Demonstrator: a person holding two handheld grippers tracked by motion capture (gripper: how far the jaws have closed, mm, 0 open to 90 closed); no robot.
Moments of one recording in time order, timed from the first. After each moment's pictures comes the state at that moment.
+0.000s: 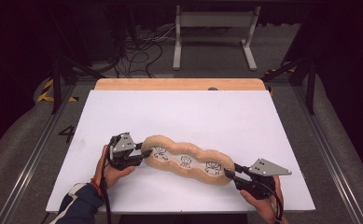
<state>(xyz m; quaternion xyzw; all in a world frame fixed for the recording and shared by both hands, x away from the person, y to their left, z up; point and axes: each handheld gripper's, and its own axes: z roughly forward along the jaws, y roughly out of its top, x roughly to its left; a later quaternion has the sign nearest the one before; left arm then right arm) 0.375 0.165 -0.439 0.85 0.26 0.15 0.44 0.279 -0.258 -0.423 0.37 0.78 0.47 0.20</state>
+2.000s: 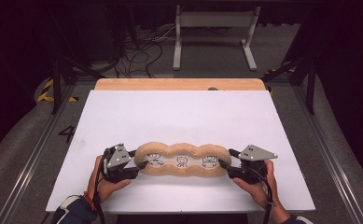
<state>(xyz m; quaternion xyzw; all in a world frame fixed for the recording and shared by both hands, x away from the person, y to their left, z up) 0.338 0.174 -0.440 0.85 0.26 0.18 0.42 0.317 -0.244 -0.418 0.35 0.81 0.42 0.23</state>
